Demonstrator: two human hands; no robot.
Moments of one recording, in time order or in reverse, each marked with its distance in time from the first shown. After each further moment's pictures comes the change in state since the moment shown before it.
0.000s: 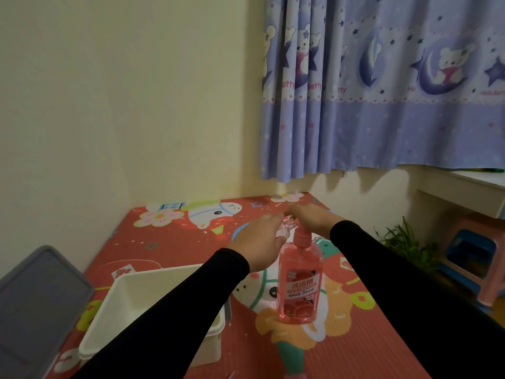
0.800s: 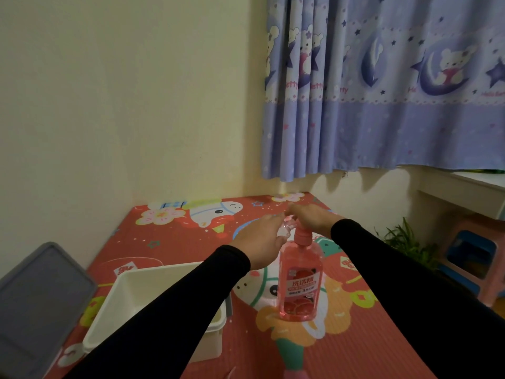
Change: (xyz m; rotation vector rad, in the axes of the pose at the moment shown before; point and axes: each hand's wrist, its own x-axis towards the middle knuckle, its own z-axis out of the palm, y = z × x) left_hand -0.002 -0.001 -0.001 0.006 -0.029 0.007; right_hand -0.010 -0.007 -0.002 0.047 -0.032 0.048
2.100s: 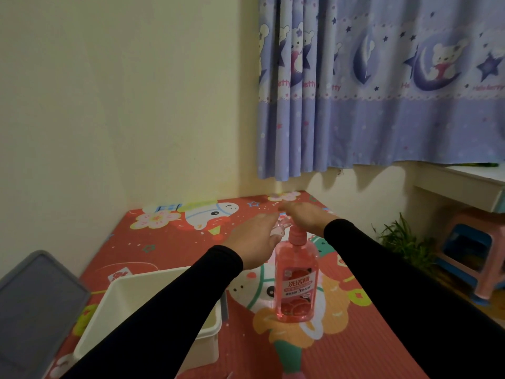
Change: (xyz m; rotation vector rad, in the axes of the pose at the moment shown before) left_hand 0.007 -0.003 0.000 0.036 0.018 0.025; right_hand 0.002 0.002 0.000 -0.096 0.058 -0.027
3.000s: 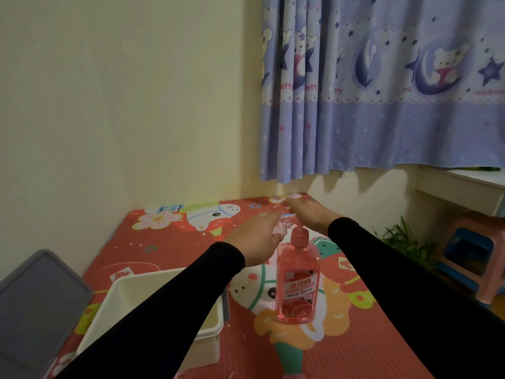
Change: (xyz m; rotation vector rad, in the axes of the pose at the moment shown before) left_hand 0.001 0.001 -0.007 -0.020 -0.009 -0.007; right_hand 0.000 0.000 -0.004 0.290 0.019 0.011
